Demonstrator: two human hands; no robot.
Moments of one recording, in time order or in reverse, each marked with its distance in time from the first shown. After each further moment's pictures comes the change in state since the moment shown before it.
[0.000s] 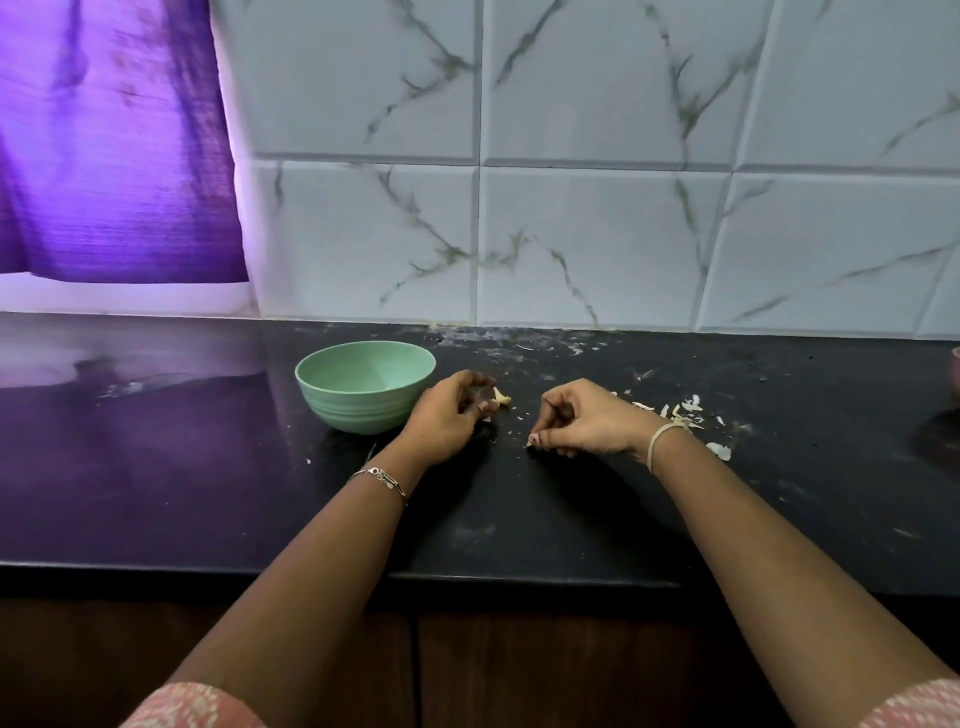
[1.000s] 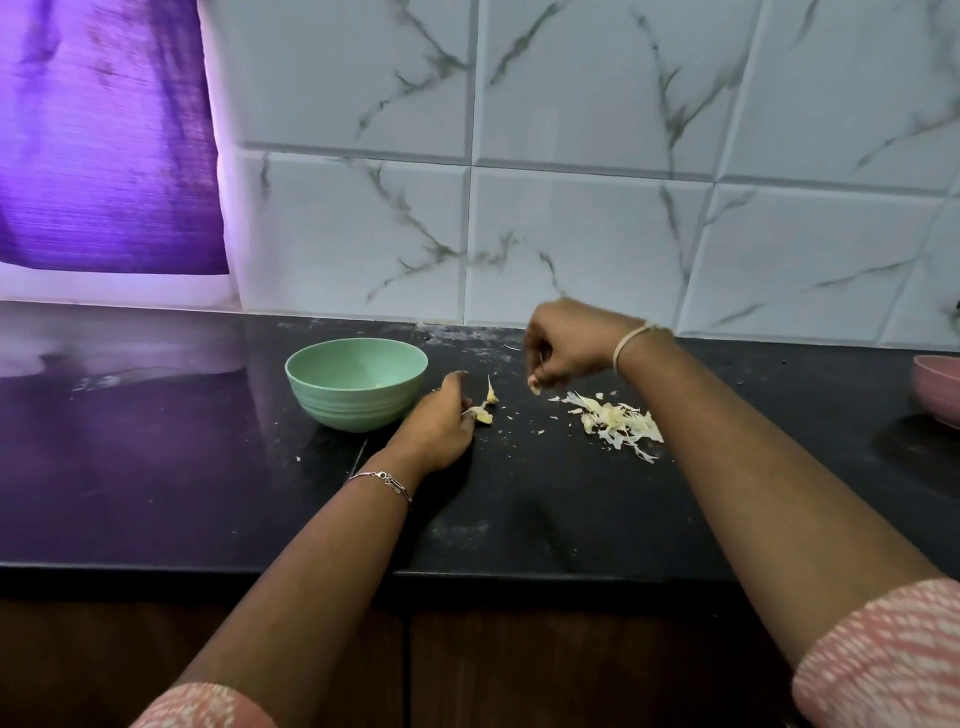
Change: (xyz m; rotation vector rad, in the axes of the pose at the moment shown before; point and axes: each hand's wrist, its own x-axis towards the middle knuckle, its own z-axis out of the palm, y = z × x) left_hand 0.000 -0.012 0.005 0.265 -0.067 -0.014; right_hand 0.006 -0.092 -0.043 -0.715 -0.022 -0.020
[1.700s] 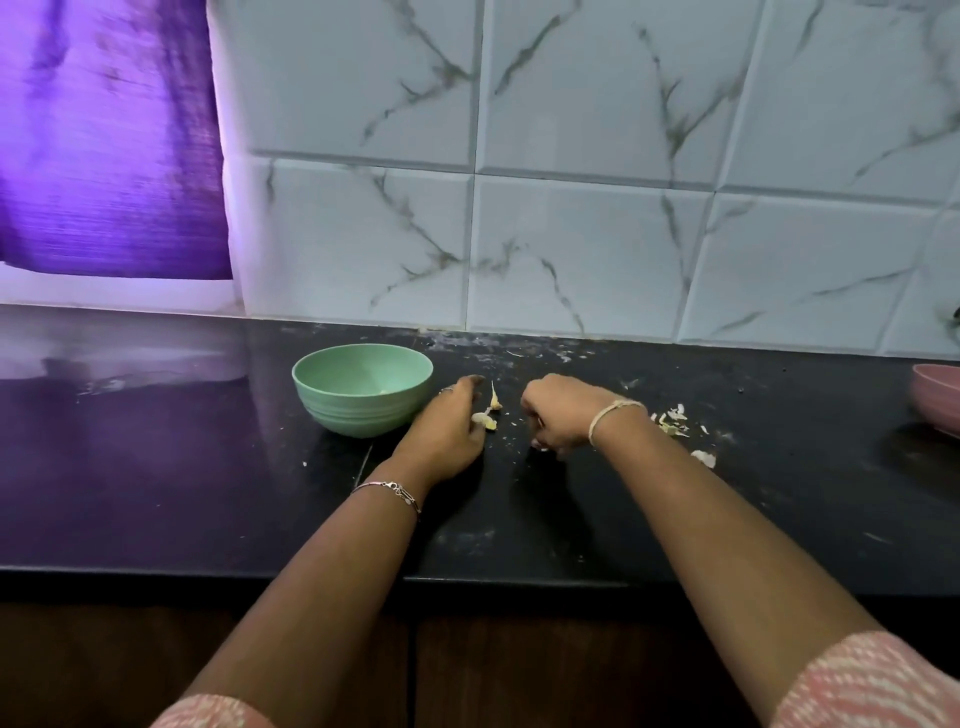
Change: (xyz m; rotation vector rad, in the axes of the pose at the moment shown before) left_hand -0.004 0.005 0.000 0.003 0.027 0.096; right_hand 0.008 0.006 0.061 -0.122 -0.093 0.045
